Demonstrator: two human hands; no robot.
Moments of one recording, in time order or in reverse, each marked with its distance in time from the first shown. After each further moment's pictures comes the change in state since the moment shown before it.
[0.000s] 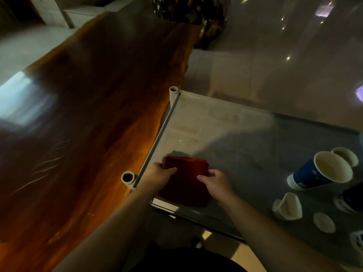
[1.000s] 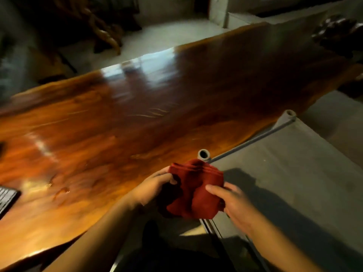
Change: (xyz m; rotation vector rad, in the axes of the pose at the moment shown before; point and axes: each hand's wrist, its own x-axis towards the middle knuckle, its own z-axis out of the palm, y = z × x) left_hand -0.189 -0.097 -0.065 -1.033 0.111 0.145; right_hand -0.077 -0.038 0.055 -0.037 -0.920 -0.121
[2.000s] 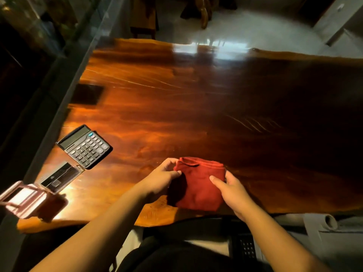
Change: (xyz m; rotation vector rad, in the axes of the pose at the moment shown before) left_hand -0.086 -0.004 -0.326 -0.179 0.483 -0.012; right_hand 0.160 0.046 0.323 -0.620 -0.195 -0.086
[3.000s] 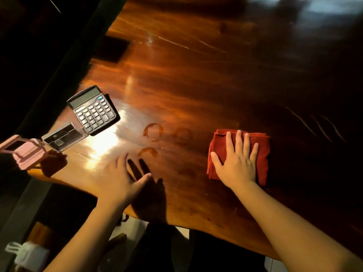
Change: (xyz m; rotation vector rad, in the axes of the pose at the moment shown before) left_hand 0.009 -0.071 -0.042 0.980 0.918 -0.143; right_hand 0.190 0.032 0.009 -1.258 -0.007 -0.527
